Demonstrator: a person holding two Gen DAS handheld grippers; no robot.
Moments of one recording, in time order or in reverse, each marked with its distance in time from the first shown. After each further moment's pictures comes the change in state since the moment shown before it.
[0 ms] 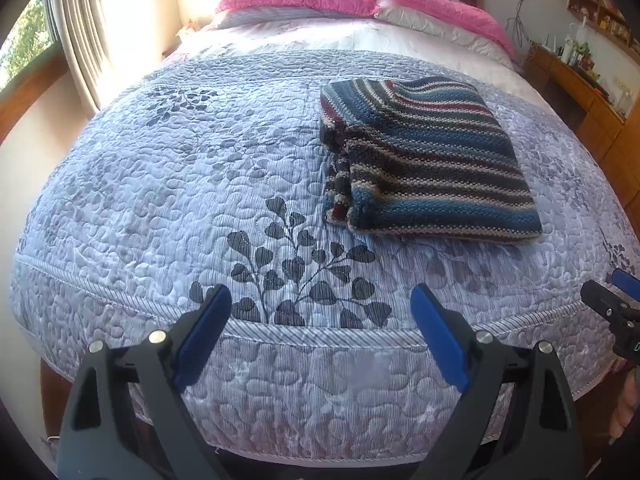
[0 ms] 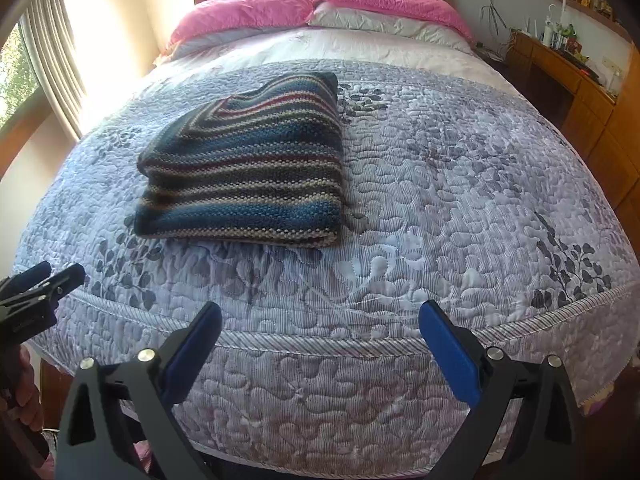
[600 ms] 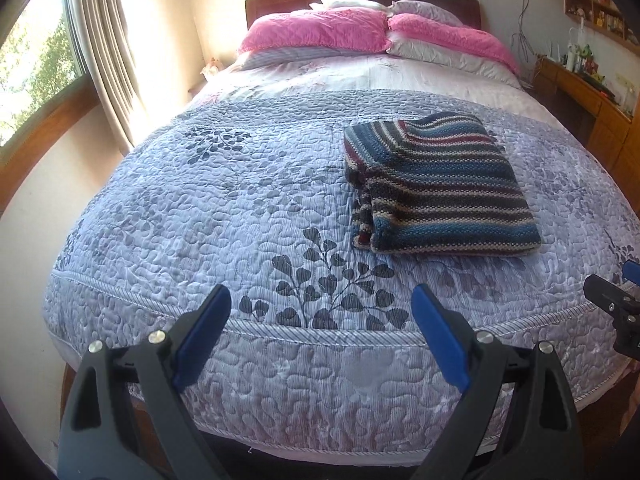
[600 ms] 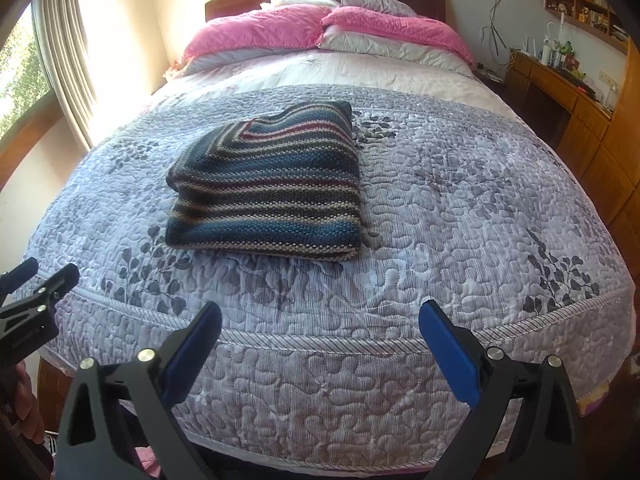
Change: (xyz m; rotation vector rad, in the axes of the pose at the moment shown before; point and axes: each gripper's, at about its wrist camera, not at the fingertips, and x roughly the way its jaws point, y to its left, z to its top) left arm -0.051 -0.001 -0.008 0.024 -0.132 0.116; right arm -0.036 0.026 -0.003 -0.022 -0.074 -0.001
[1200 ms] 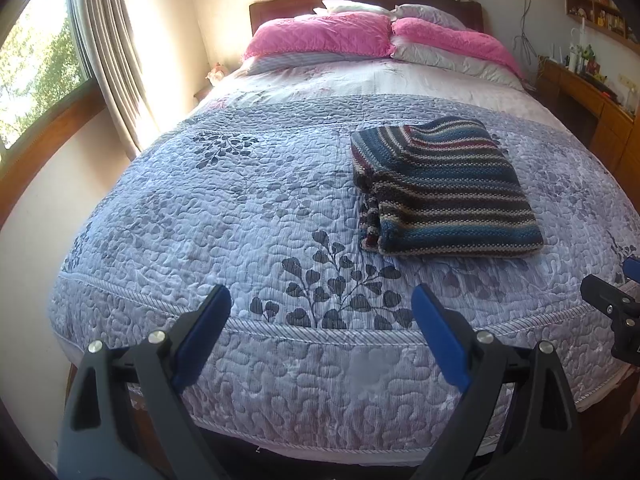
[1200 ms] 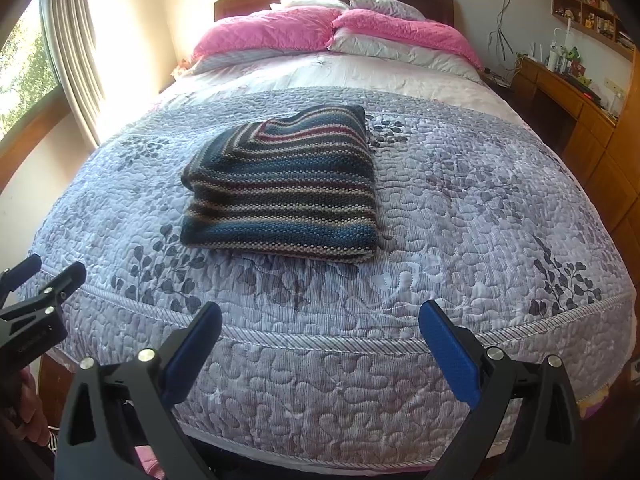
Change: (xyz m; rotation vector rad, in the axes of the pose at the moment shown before) left arm -0.008 0.004 -0.001 0.002 -0.015 0.018; right arm -0.004 0.011 0.001 -0.020 0.001 0.018
